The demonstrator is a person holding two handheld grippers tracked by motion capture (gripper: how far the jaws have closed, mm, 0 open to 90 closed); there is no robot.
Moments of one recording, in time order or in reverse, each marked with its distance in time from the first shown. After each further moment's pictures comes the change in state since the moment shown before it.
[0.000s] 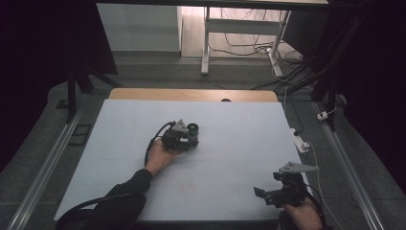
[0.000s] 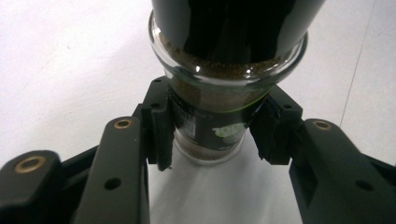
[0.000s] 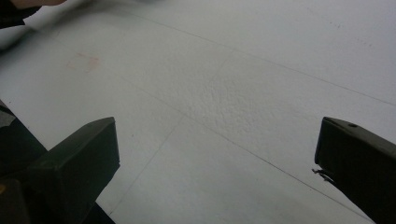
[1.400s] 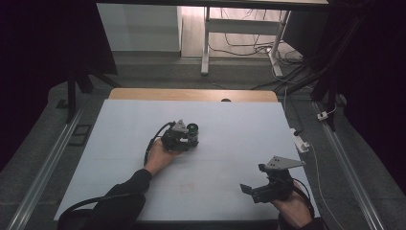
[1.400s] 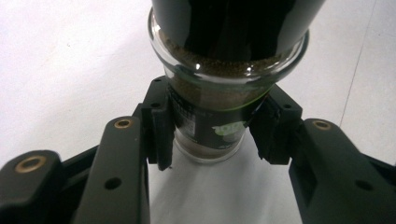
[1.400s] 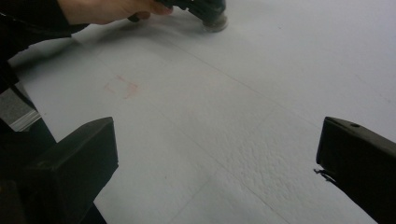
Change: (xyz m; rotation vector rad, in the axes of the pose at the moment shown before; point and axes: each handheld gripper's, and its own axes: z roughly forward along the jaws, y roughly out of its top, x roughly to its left) left arm 0.000 0.000 0.000 0.005 0.000 0.000; right arm 0.030 0.029 0.015 -0.076 0.087 -0.155
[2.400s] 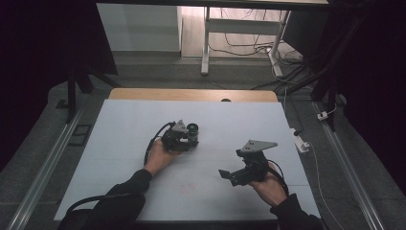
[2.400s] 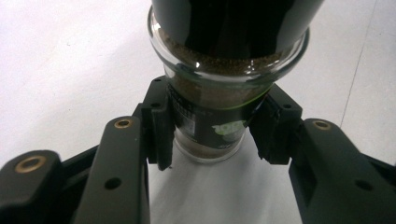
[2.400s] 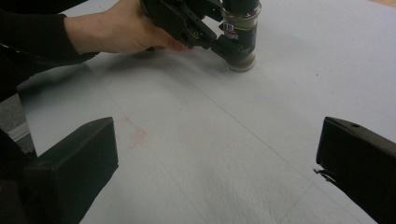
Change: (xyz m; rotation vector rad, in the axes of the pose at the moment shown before) left arm 0.000 0.000 0.000 0.000 0.003 -0.003; right arm 0.003 0.046 0.057 -0.002 0.070 -0.063
